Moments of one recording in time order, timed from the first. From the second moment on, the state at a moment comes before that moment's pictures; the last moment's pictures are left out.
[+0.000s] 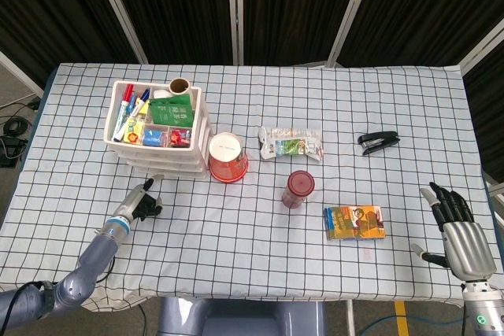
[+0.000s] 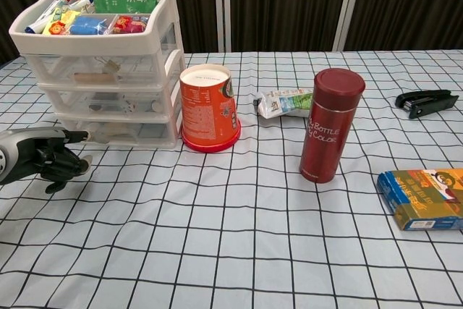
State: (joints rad) left arm -0.58 -1.46 -0.25 -1.61 0.55 0.72 -0.01; right arm 0.08 -1.12 0.03 -1.60 -1.58 1.50 0.09
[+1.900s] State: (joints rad) left arm -0.59 -1.57 -0.27 -1.43 0.81 0.62 -0.31; right arm 0.09 -1.14 0.03 -1.59 -1.57 1.48 0.07
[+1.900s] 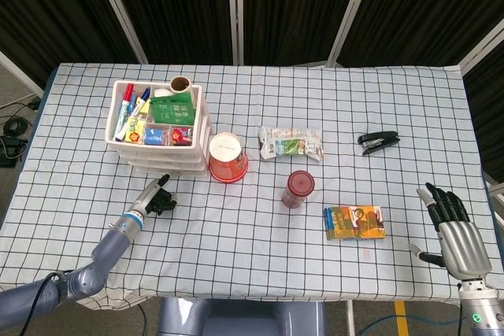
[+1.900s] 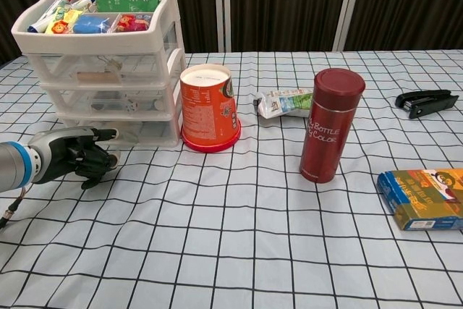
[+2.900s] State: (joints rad) left arm -0.60 -1.58 -0.26 -1.41 0.82 0.61 -0.34; right arm 0.09 -1.14 0.03 -1.60 -1.57 1.48 0.06
